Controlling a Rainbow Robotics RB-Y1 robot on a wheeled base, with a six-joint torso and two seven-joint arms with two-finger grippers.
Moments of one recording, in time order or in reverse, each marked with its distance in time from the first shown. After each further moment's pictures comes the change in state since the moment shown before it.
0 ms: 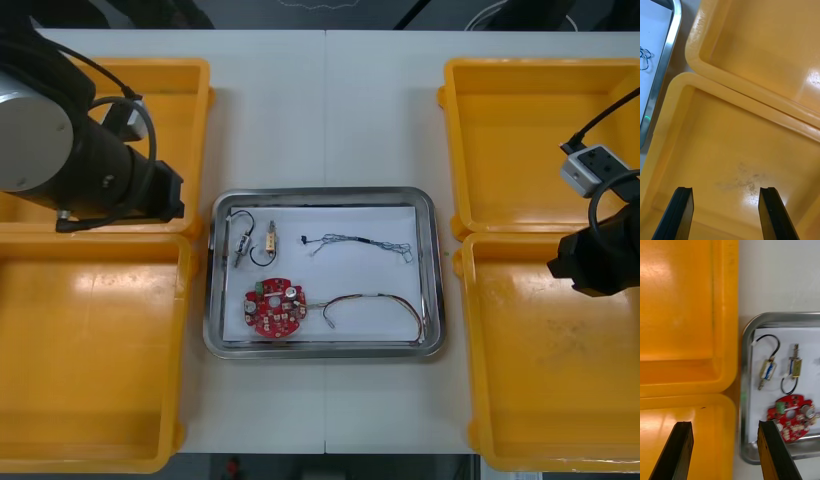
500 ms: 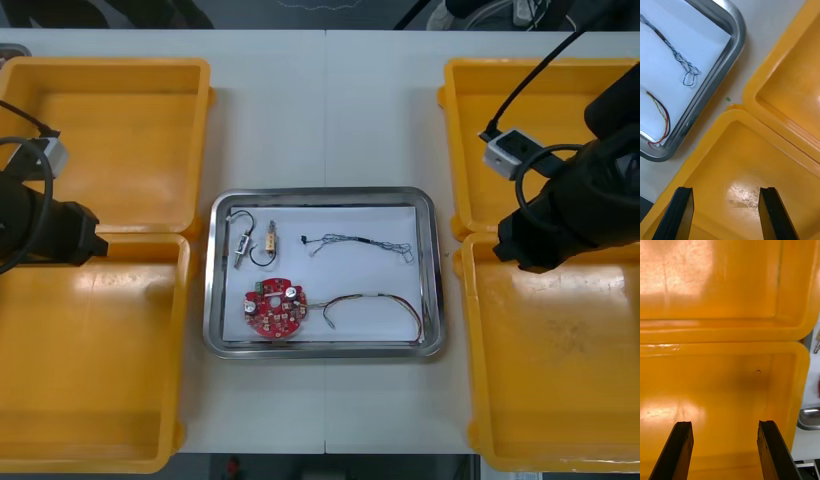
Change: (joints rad) right arm -0.267 -0.006 0.266 0.137 -0.070 0.000 0.000; left arm 0.257 0.139 0.221 -0.133 0.140 0.002 -0.092
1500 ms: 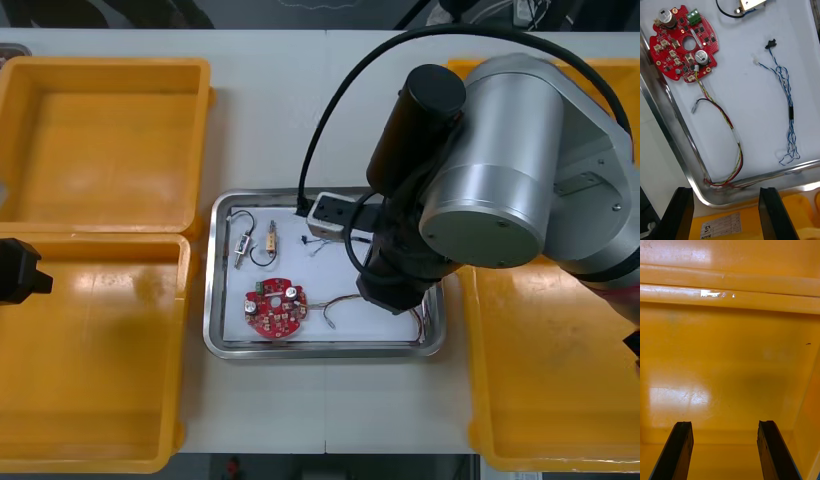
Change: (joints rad) right arm -0.278 0.268 0.443 0.107 0.082 -0.013 0.201; left arm 0.174 0.053 0.146 -0.015 0.050 0.000 -0.062
